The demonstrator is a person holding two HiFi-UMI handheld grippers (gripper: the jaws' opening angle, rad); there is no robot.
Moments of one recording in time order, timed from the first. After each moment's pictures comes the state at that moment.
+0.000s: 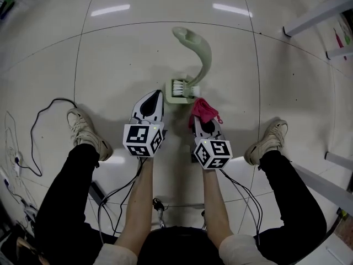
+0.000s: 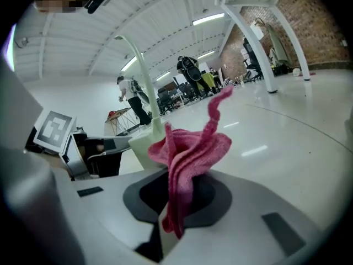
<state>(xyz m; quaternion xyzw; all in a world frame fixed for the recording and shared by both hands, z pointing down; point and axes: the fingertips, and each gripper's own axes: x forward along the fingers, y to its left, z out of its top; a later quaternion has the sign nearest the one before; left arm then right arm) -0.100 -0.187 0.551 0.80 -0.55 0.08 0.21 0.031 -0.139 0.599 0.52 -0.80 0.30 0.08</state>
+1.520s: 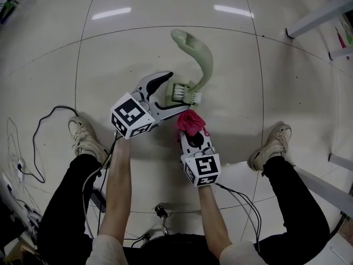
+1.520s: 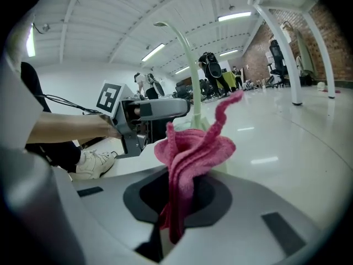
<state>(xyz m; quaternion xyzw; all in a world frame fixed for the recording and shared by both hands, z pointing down) -0.033 -0.218 0.512 0.96 -0.21 0.12 0.12 -0.028 -0.119 0.578 0.46 -0.84 0.25 0.13</state>
